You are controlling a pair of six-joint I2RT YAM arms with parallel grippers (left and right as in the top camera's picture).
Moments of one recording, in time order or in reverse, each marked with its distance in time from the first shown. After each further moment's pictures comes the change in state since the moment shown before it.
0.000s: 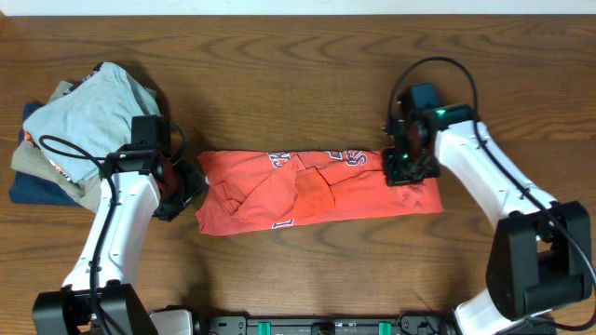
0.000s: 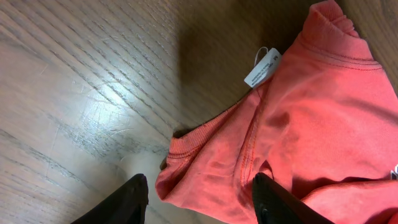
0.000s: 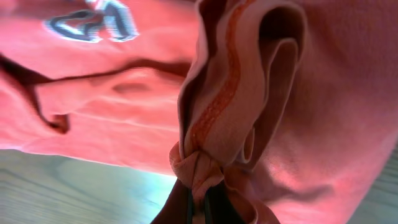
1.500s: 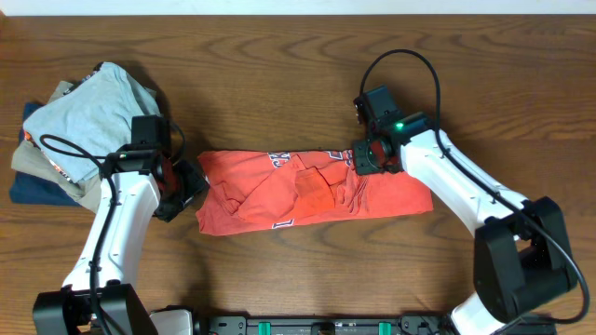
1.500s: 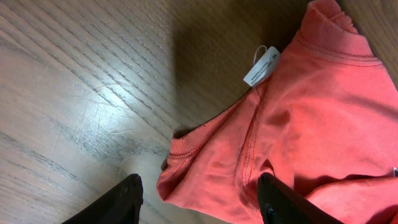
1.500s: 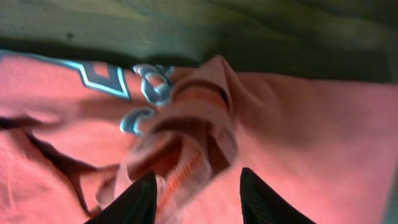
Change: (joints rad) left arm 0.000 0.000 0.000 0.000 0.000 0.021; right arm 0.174 0.029 -0.005 0.262 0.181 0.200
